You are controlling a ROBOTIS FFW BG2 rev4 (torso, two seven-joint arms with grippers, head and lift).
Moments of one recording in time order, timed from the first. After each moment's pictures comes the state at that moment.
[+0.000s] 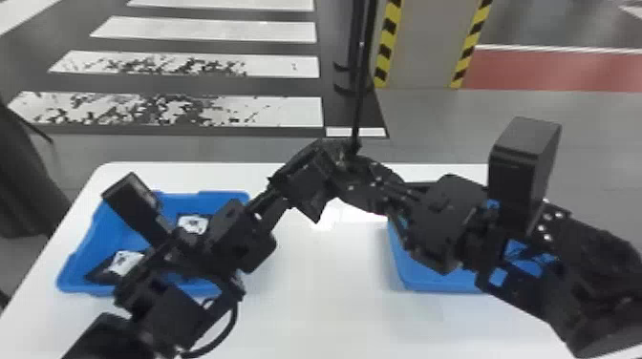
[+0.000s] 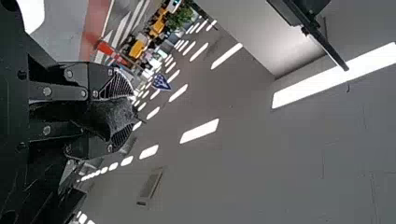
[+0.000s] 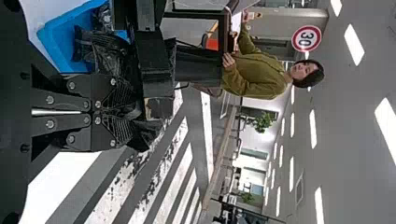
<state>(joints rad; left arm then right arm) 0.18 0.27 -0.28 -2.00 0.94 0.11 -0.57 0.23 -0.25 0.18 -2.53 0.06 0.75 0.62</state>
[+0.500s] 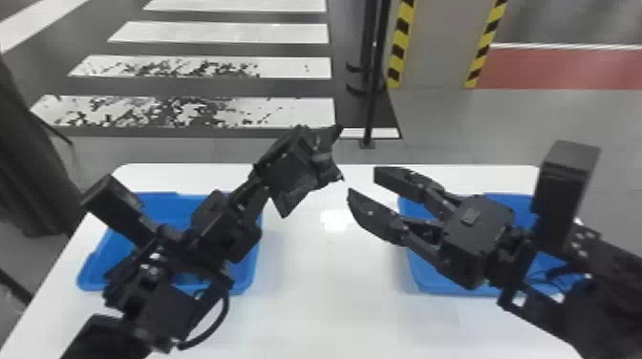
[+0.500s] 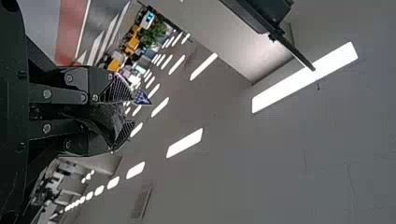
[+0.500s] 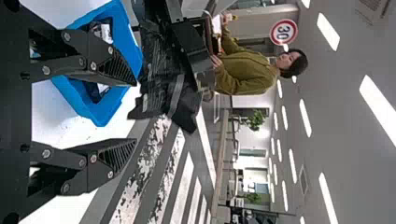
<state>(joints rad) 0.21 0.26 -0.20 -1.99 0.89 0.02 -0.57 0.30 -0.21 0.05 -2.45 -0.15 0.64 0.63</state>
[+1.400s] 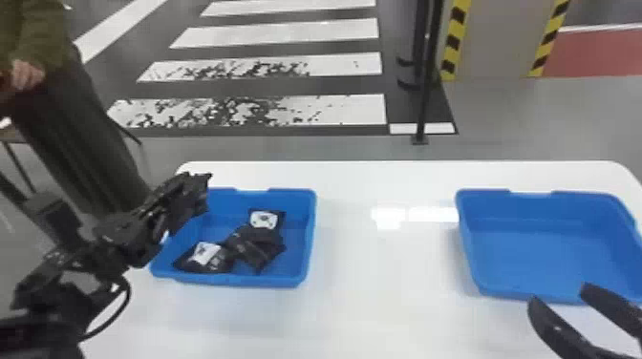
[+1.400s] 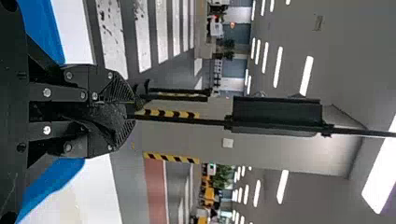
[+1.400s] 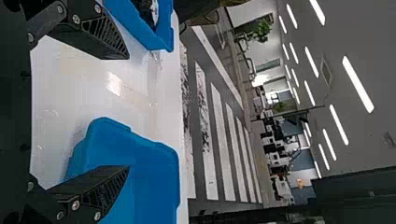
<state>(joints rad) 0.25 0.28 0.36 -1.81 0.34 0.12 -0.63 0.67 -0.06 -0.30 -2.20 -0.31 0.32 0.64</state>
